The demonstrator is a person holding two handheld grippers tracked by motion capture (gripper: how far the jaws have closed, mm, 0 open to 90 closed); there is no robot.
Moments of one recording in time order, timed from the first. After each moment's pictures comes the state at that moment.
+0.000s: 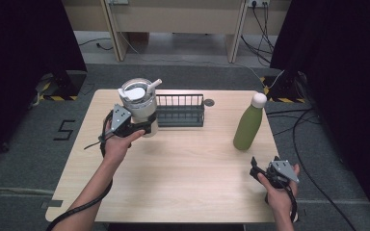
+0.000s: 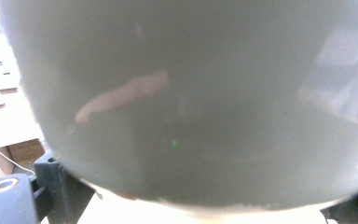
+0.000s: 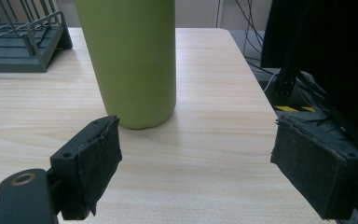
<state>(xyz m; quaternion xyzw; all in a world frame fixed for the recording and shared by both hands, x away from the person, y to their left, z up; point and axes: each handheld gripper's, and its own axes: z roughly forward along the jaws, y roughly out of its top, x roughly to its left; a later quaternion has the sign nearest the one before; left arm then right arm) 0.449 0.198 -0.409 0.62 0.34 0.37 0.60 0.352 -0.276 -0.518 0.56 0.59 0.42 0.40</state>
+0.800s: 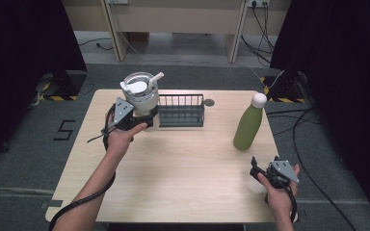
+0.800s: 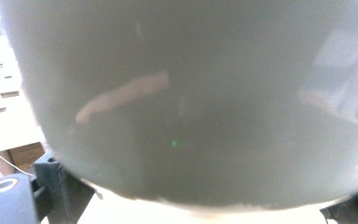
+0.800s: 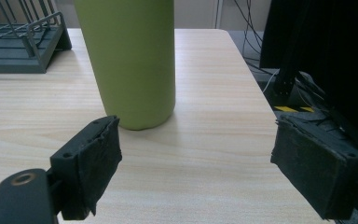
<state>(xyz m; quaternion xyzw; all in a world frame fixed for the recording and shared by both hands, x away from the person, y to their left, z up) 0.465 0.193 -0.401 0.62 0.34 0.37 0.60 0.351 -0.276 -0.518 0.57 0.59 0.42 0.40</state>
